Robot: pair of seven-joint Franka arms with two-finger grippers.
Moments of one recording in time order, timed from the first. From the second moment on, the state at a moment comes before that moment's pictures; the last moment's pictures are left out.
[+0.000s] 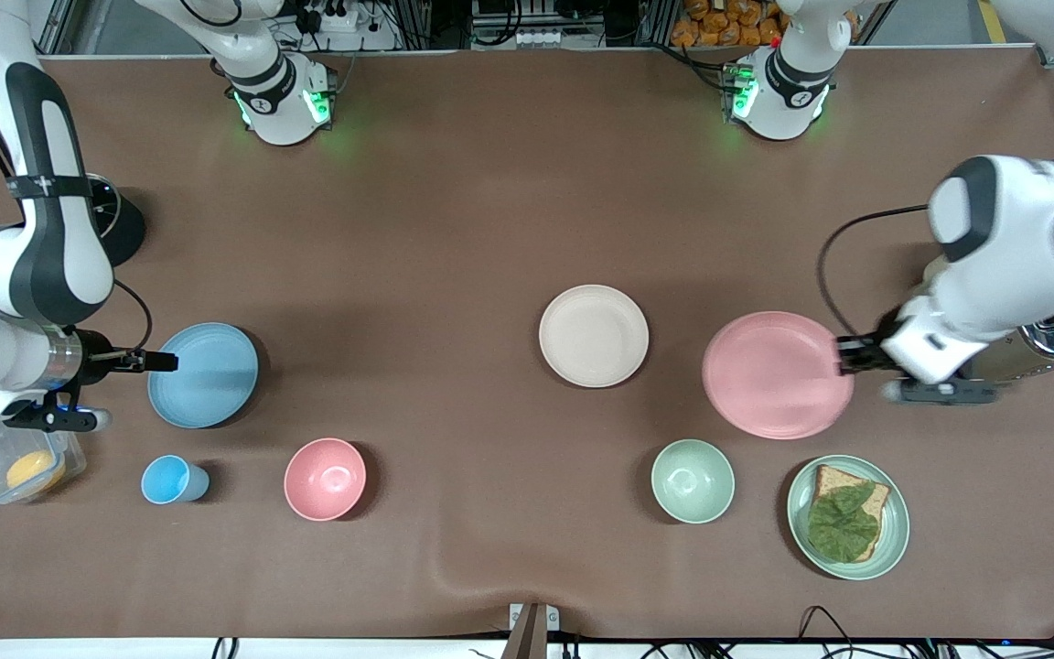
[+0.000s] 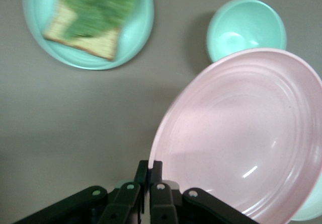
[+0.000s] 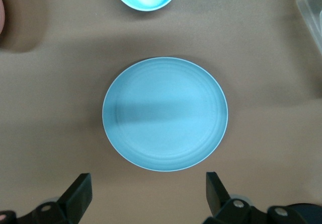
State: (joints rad) left arm 0.19 0.29 -0.36 -1.82 -0.04 2.14 -0.10; right arm -0.11 0.44 0.01 -1.62 0.00 1.82 -0.03
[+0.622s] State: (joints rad) left arm 0.02 0.39 -0.37 -1.78 -0.04 2.17 -0.30; right arm -0.13 0.49 0.00 -1.66 0.00 1.94 -0.06
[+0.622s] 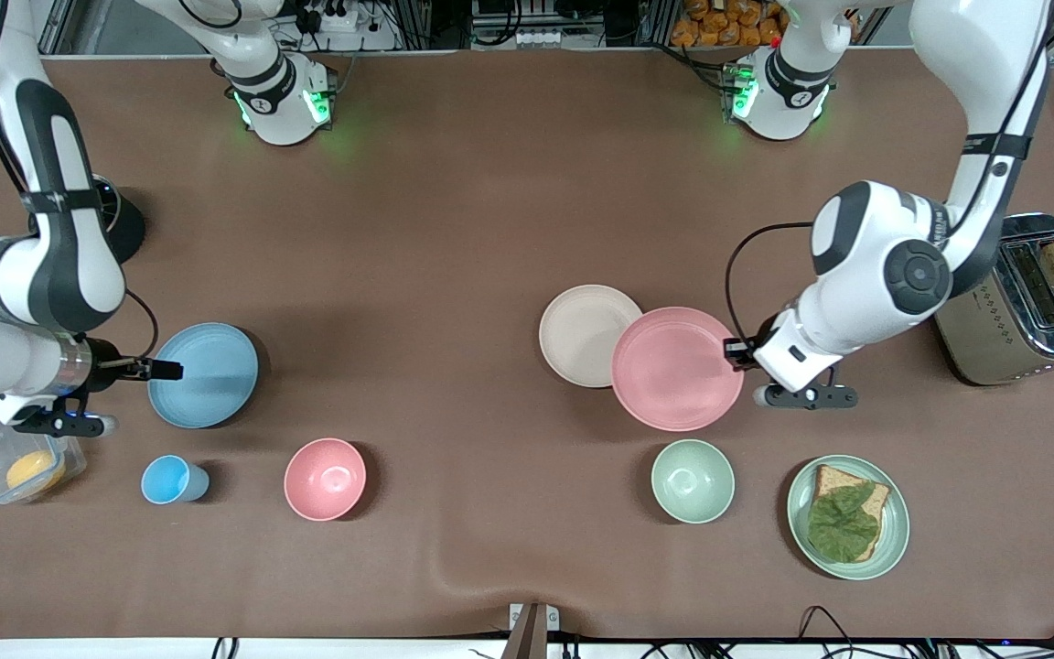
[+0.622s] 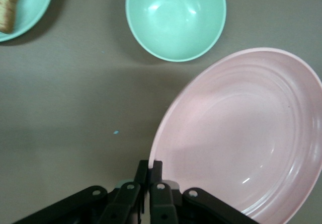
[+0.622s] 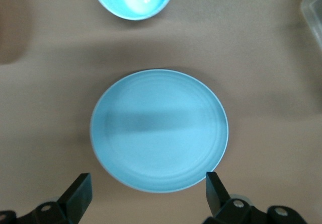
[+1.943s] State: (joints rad) left arm -0.14 0.34 -0.37 -2.06 -0.04 2.41 -0.54; right arm -0.25 0.68 -0.01 -1.67 0.00 2.07 -0.23
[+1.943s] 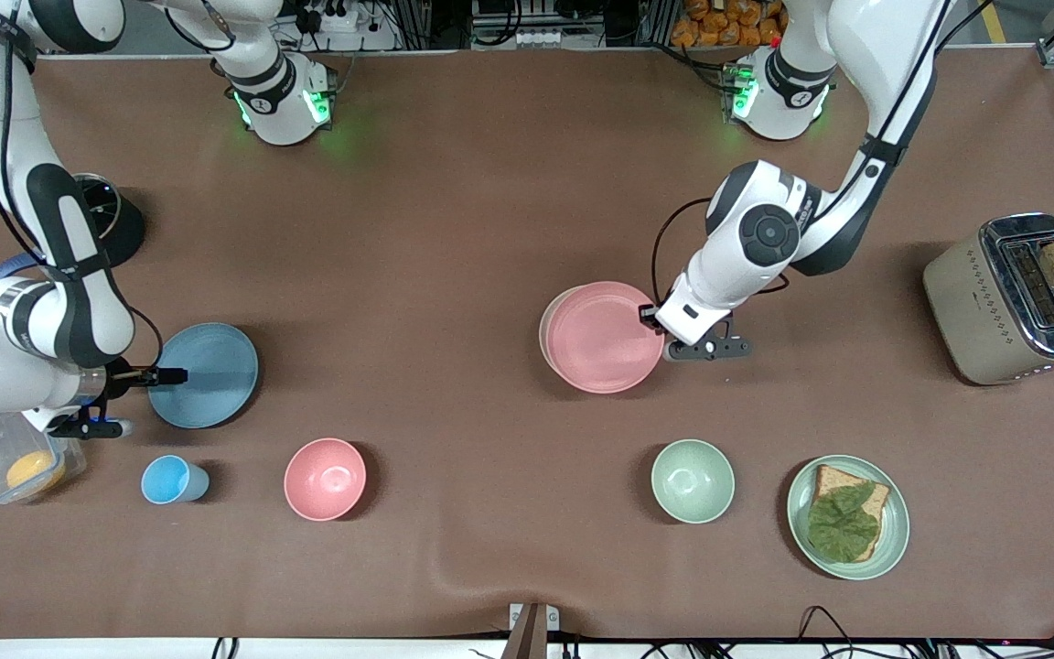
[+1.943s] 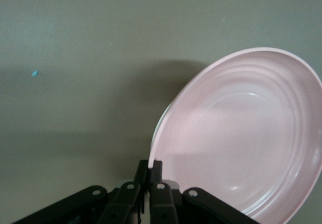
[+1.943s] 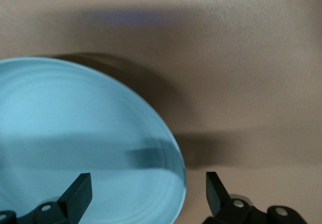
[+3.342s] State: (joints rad) left arm -0.17 0.40 -0.37 -2.12 -0.04 2.52 -0.54; right arm -0.26 0.68 0.01 -1.67 0.00 2.04 -0.29
